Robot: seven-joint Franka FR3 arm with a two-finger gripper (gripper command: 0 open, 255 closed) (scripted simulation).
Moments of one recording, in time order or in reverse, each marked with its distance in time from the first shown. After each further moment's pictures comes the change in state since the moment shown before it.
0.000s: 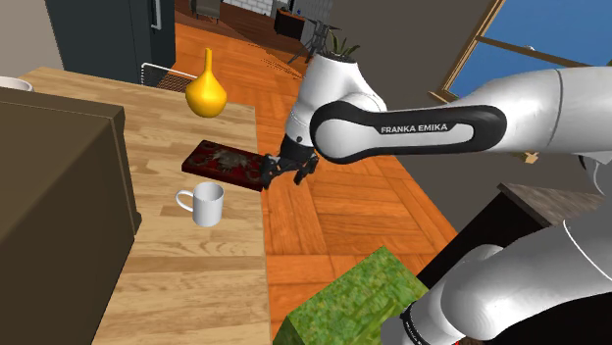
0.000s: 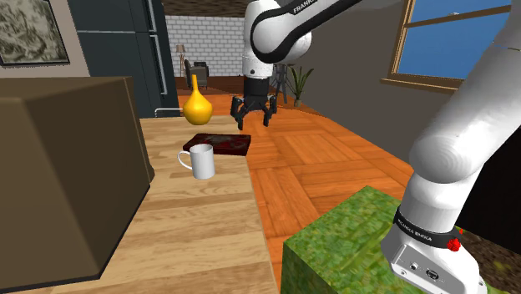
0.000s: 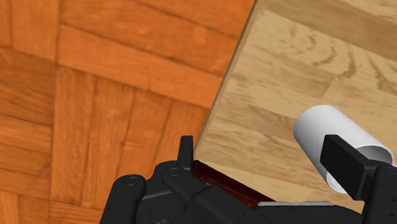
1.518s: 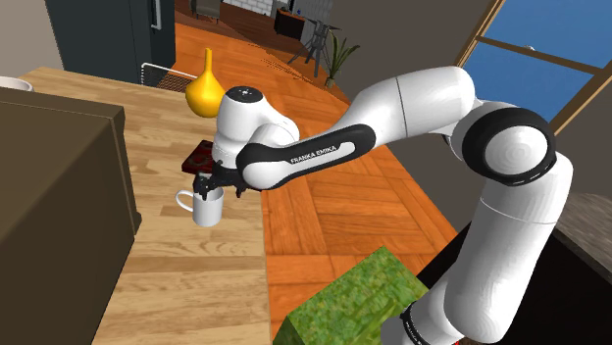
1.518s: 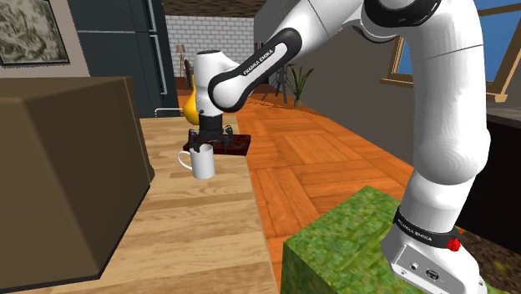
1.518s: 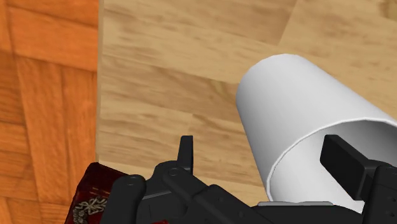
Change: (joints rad) arm 0.082 0.594 0.055 0.371 -0.415 0.169 0.455
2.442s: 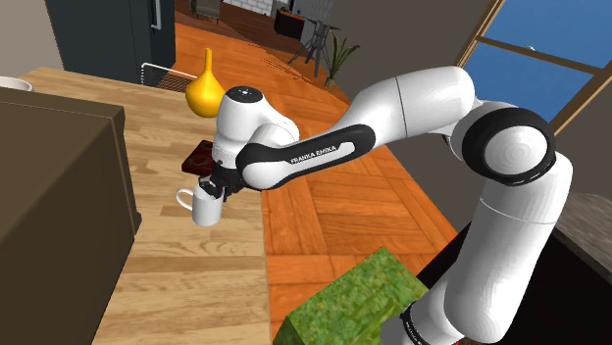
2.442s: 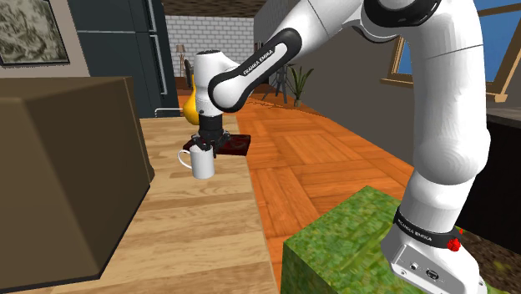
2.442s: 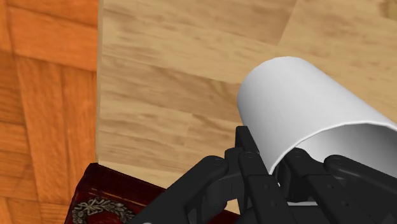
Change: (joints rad) arm 0.000 0.001 0.000 0.001 -0.001 0.000 0.000
